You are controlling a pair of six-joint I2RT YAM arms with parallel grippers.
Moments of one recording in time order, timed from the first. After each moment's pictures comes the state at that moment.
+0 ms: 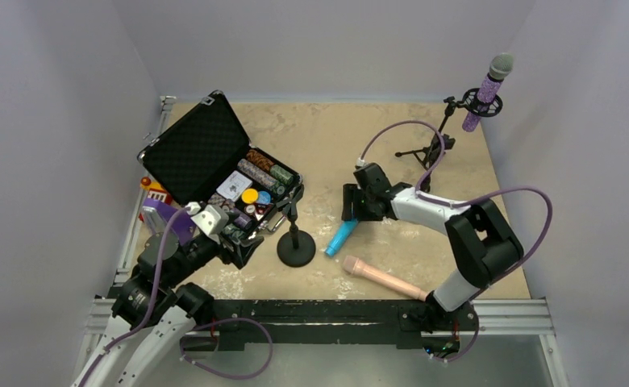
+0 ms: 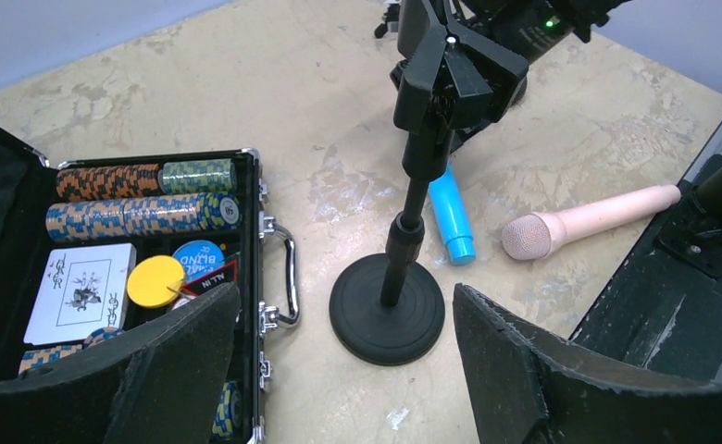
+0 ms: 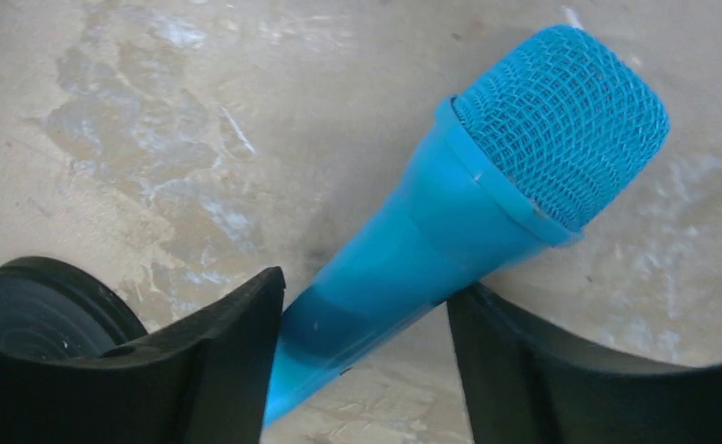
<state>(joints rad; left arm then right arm) -0.54 0.21 0.57 -0.50 0.22 -0.04 0.57 1.58 0.85 -0.29 0.06 0.54</state>
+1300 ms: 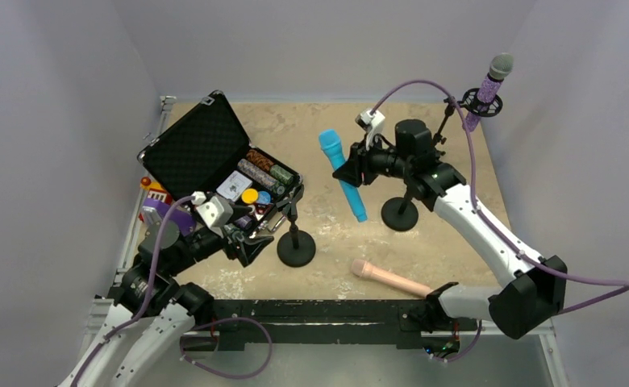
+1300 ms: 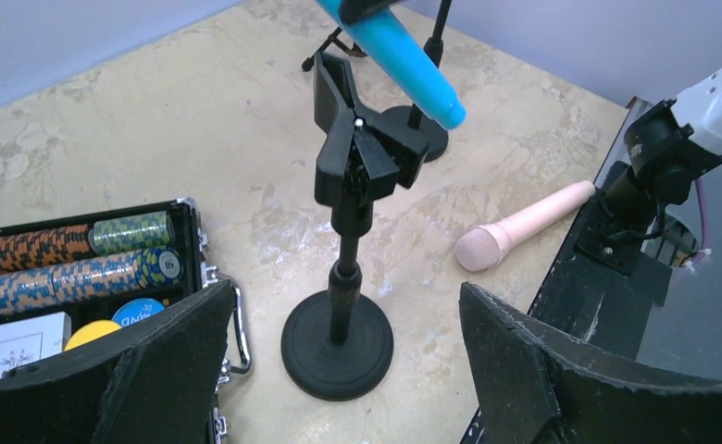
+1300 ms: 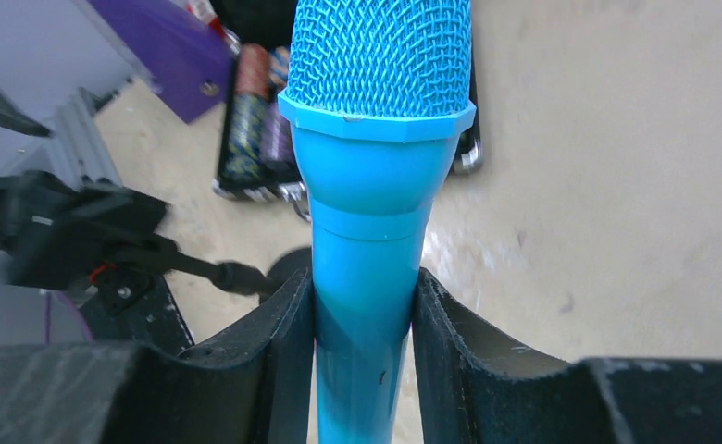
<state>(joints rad) -0.54 0.32 0.62 -0.40 0.38 -0.07 0.48 1.26 1.08 -0.28 -0.49 0.13</state>
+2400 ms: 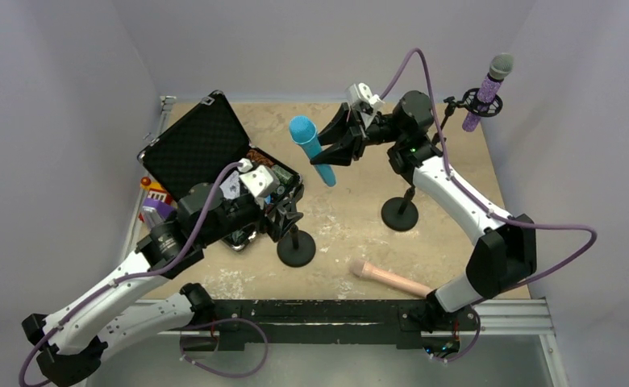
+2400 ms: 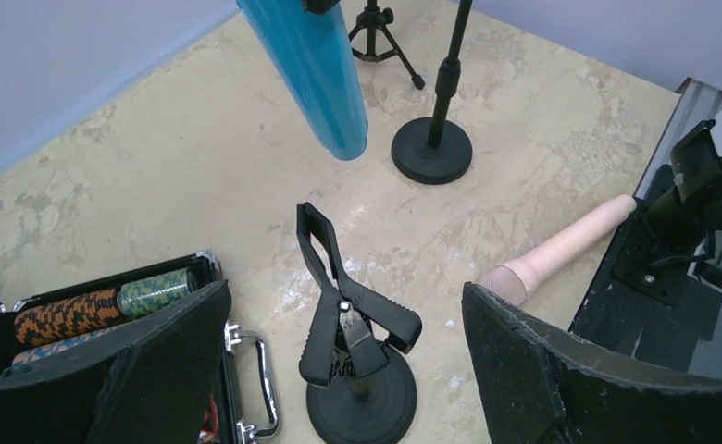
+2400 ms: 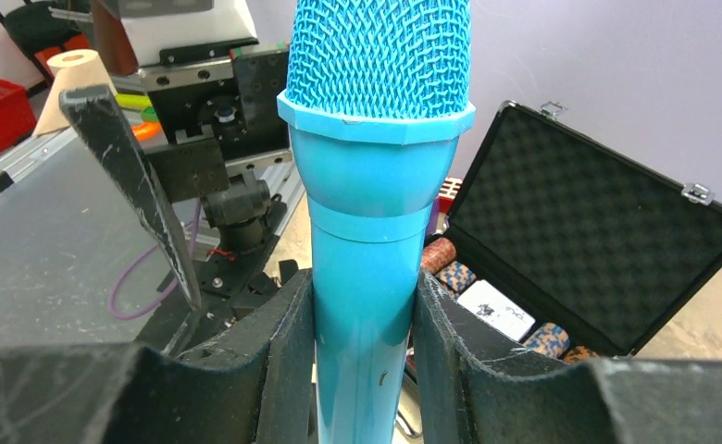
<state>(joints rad) -0.82 0.75 0.92 -0.35 0.09 0.01 0.46 1.52 1.33 0.50 -1.33 0.25</state>
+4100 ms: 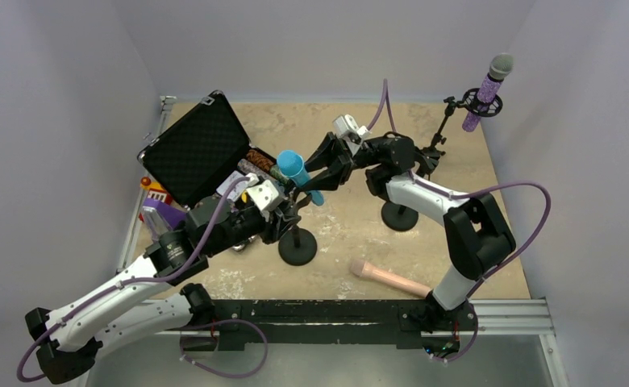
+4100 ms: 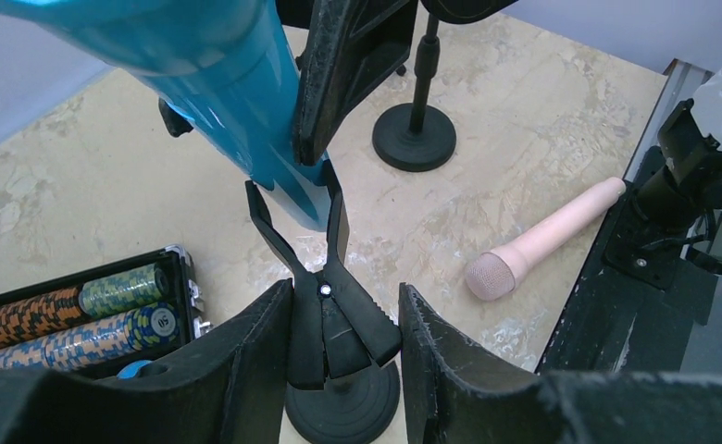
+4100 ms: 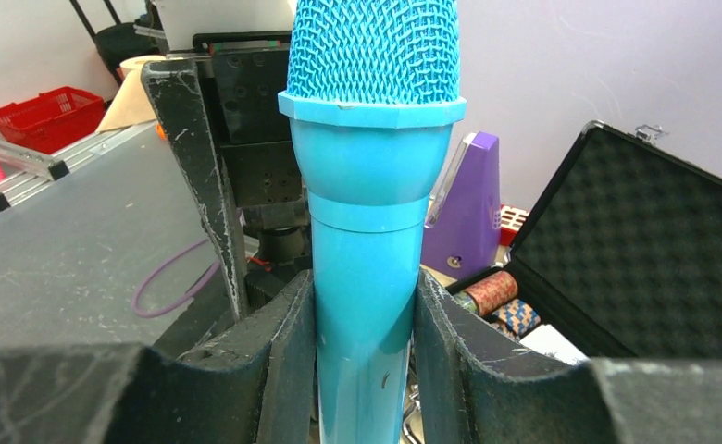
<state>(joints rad) -0.92 0.74 0.79 -0.25 0.01 0.00 0.56 1.68 1.10 1.34 -1.34 0.71</state>
